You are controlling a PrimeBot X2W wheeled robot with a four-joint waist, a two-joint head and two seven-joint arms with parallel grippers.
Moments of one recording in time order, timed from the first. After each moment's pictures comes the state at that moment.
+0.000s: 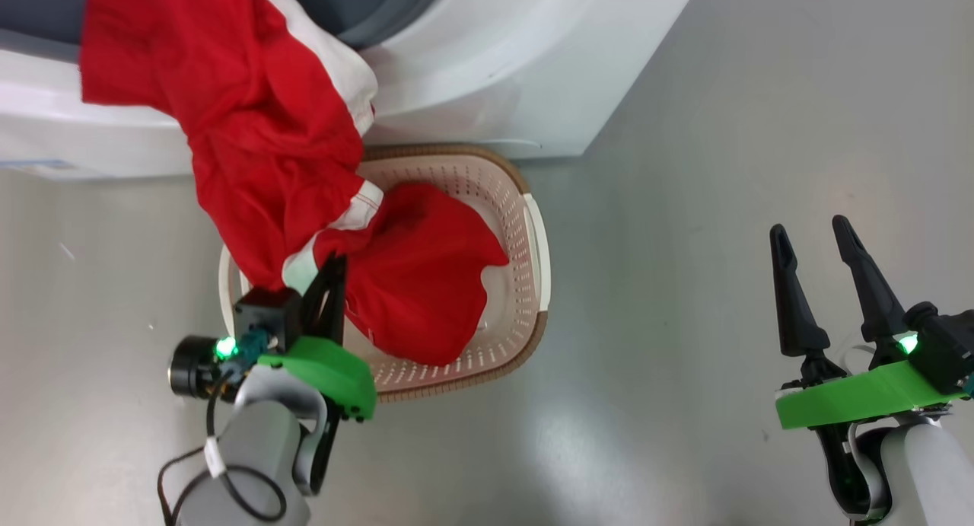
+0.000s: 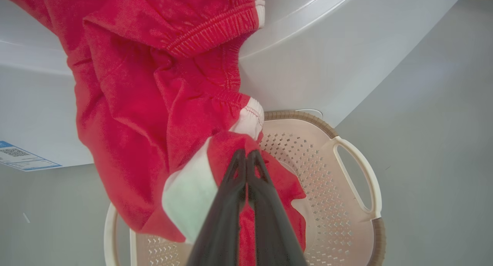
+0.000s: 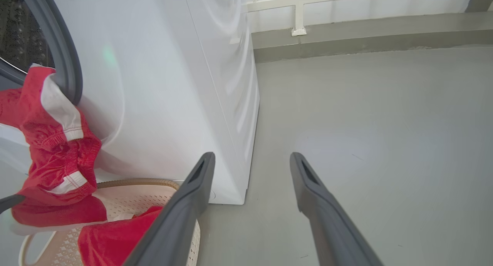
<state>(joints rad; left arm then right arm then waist) -0.56 0.03 -0.25 0.71 -0.25 0.00 -0.26 -0.18 -0.09 -0.04 0.14 0.31 0.13 -0.26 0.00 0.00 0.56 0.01</state>
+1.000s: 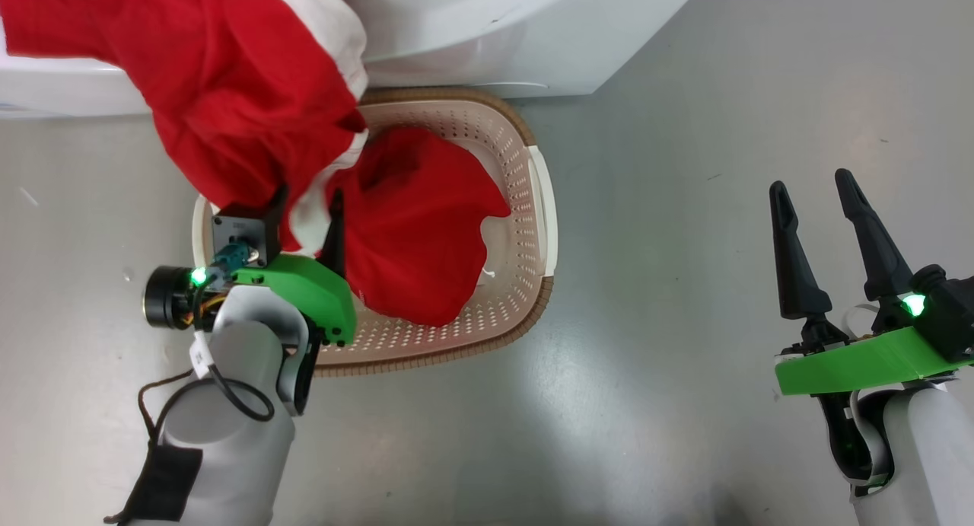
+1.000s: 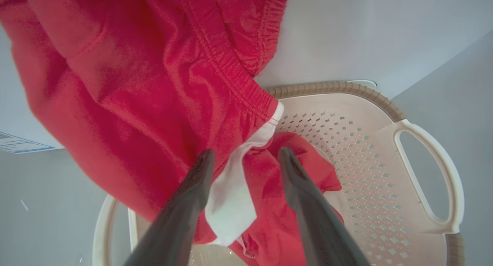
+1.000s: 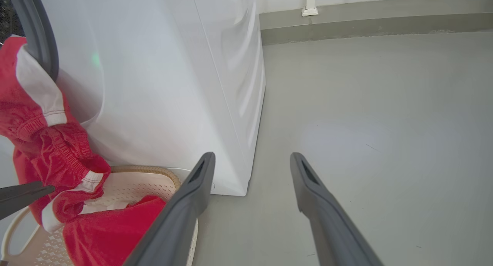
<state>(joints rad) -0.82 0.02 -0.26 0.99 -0.27 0.00 -0.26 -0.25 -0.10 -0.03 0.12 0.31 0.13 -0.26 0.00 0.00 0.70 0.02</state>
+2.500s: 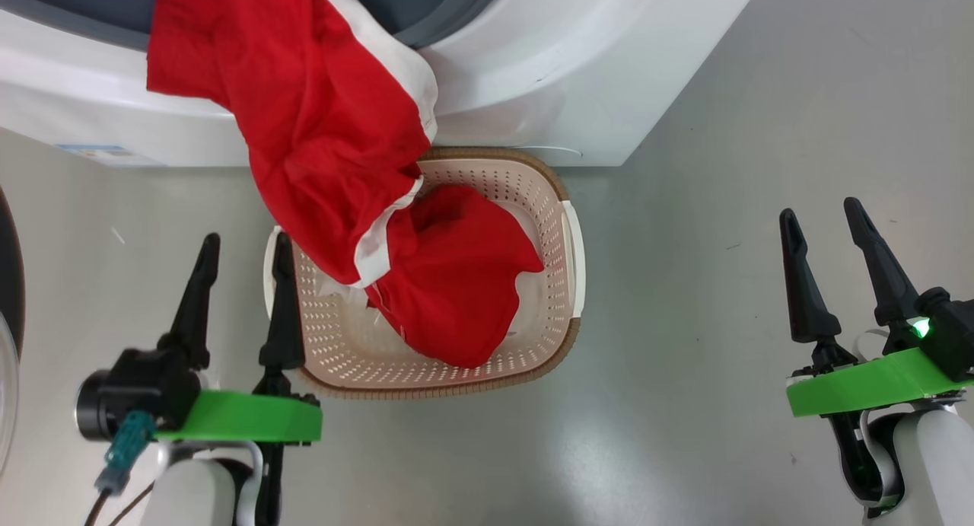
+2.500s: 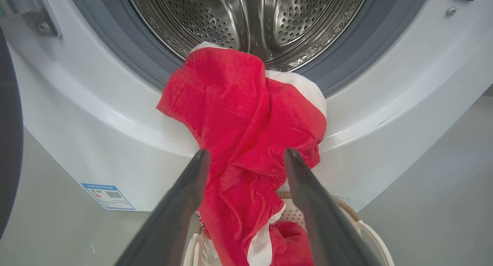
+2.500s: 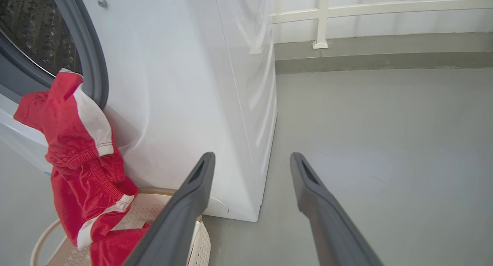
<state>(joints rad) -0.31 0.03 -0.03 0.19 -0.20 0.00 -0.26 -0.20 -0.12 -0.04 0.13 0.31 0.13 -0.26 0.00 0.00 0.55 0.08</state>
